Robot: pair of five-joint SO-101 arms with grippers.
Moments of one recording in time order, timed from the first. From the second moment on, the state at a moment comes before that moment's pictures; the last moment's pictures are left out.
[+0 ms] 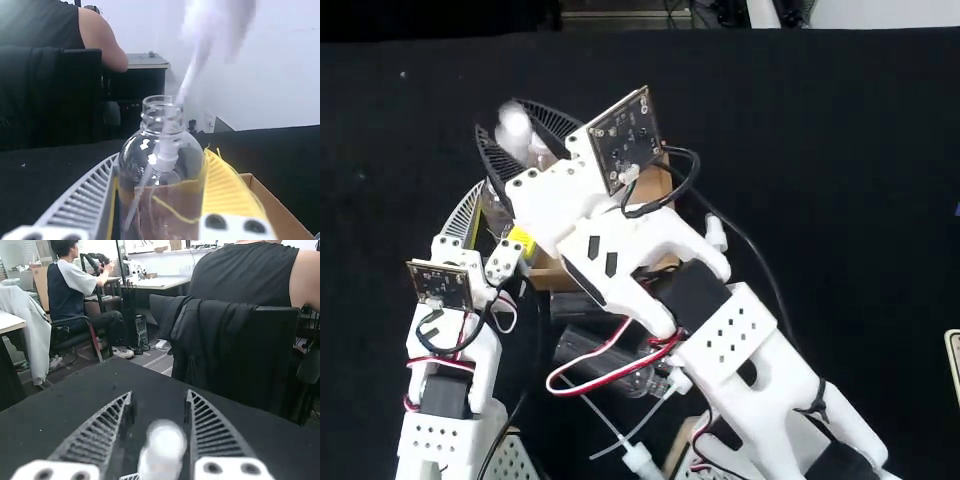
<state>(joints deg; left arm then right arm) 2.2 -103.4 96.1 9.9 -0.9 -43.4 -36.3 26.2 22.6 -7.0</state>
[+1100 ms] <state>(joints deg) 2.1 -103.4 96.1 9.9 -0.9 2.7 -42.4 21.7 59.0 -3.1</state>
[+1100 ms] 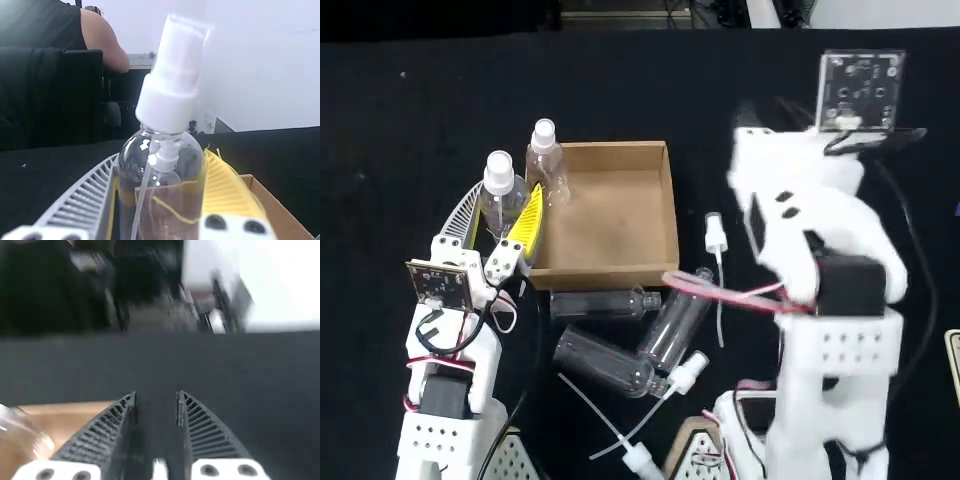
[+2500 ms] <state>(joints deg) 2.3 -103.4 96.1 9.2 -0.9 8.5 -39.3 69.0 12.6 -3.1</state>
